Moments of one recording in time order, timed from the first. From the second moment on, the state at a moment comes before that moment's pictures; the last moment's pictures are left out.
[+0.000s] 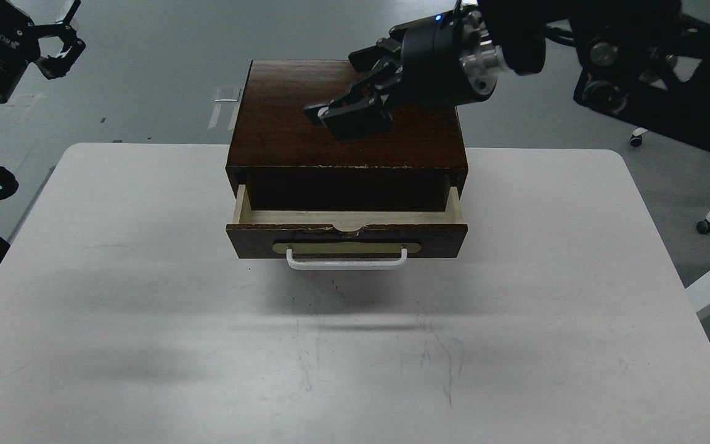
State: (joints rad) left arm -0.89 0.73 -0.68 -0.81 -0.14 -0.49 -0.36; right arm 1.68 -0.57 0.15 1.43 -1.30 0.49 0.13
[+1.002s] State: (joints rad) left arm -0.92 0.55 -0.70 -0.77 -0.15 -0.49 -0.37; right arm 1.21 -0.77 0.32 0.83 0.50 0.49 0.12
